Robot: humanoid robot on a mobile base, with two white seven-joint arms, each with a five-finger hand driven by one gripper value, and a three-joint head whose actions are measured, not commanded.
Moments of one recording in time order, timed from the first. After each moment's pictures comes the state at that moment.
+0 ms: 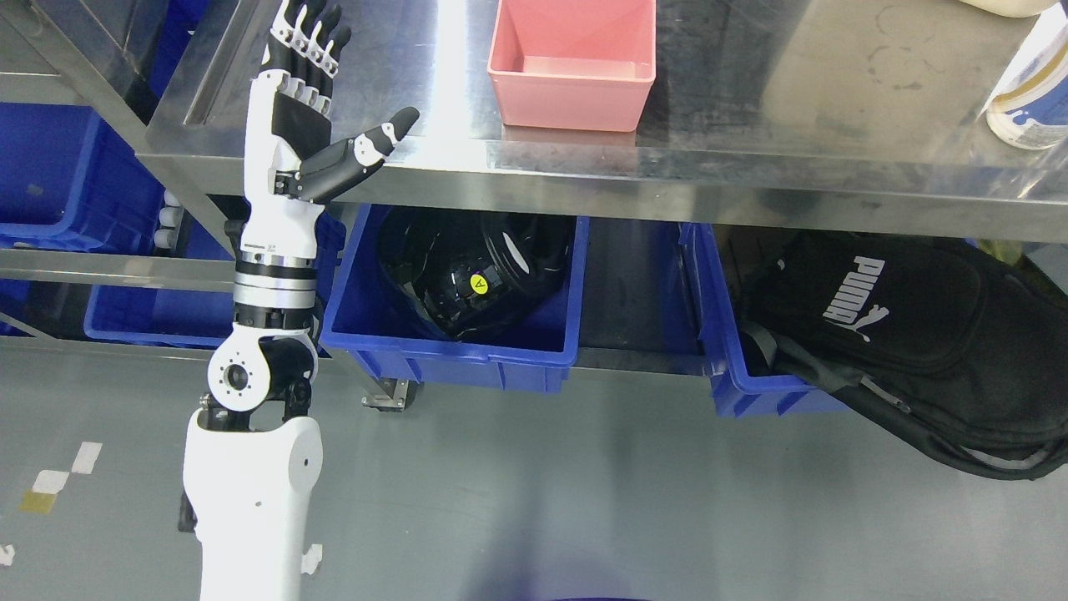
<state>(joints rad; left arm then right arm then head) -0.37 0.00 -0.07 -1.67 0.25 -0.24 -0.18 0.00 0.00 -0.05 0.00 0.00 -0.05 0.00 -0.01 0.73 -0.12</state>
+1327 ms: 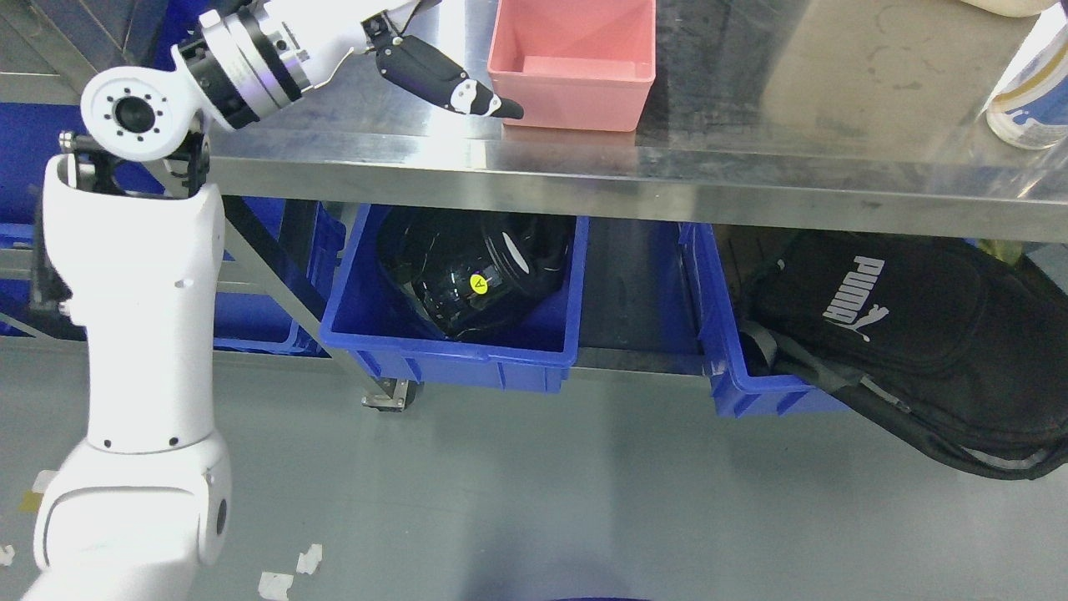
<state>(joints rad) -0.97 0.16 -0.20 -1.47 -0.14 -0.08 -1.01 0.00 0.00 -0.05 0.00 0.00 -0.05 0.00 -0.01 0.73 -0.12</state>
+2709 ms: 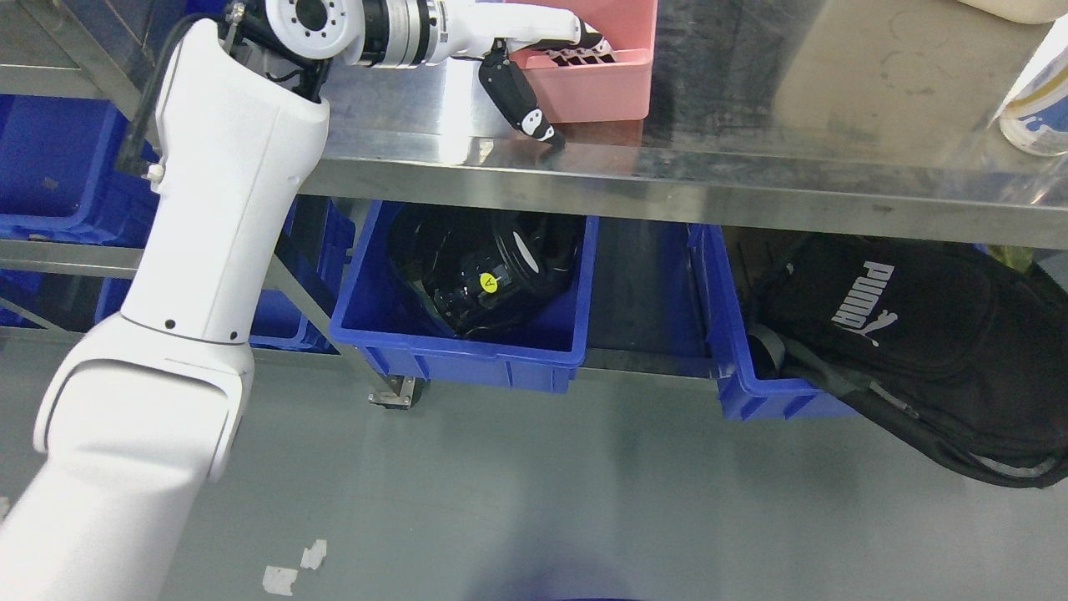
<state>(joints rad) -1.22 0.06 -0.46 -1.06 -0.43 -0.08 -1.11 0.00 0.00 -0.05 0.00 0.00 -0.05 -0.01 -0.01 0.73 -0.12</state>
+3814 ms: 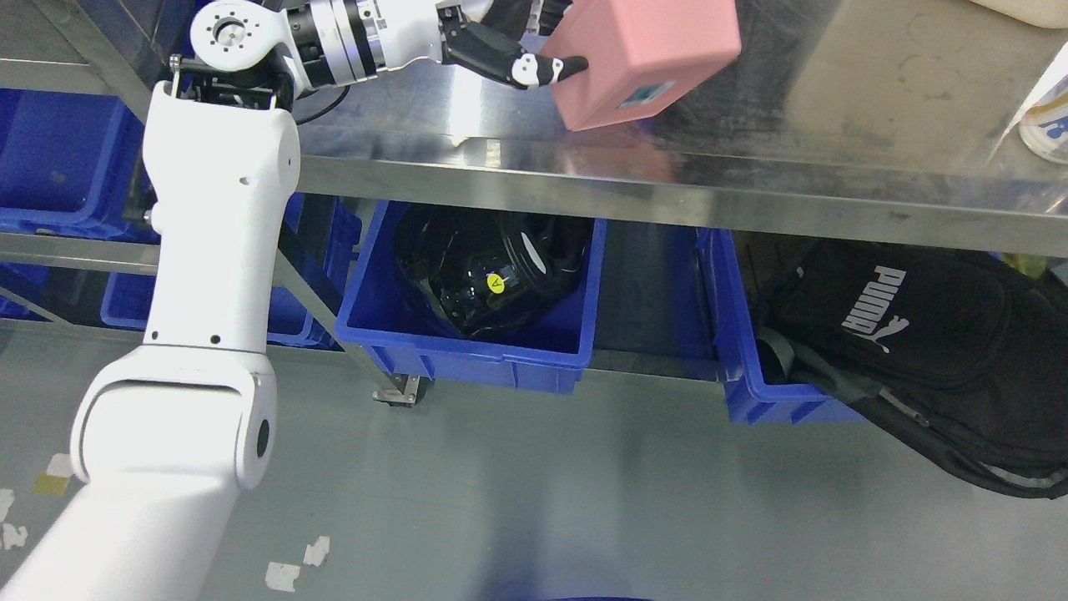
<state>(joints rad) -1.15 0.01 -0.13 -0.92 0.15 -0.01 -1.21 0.00 0.00 -0.05 0.00 0.00 -0.05 0.00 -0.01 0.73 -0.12</state>
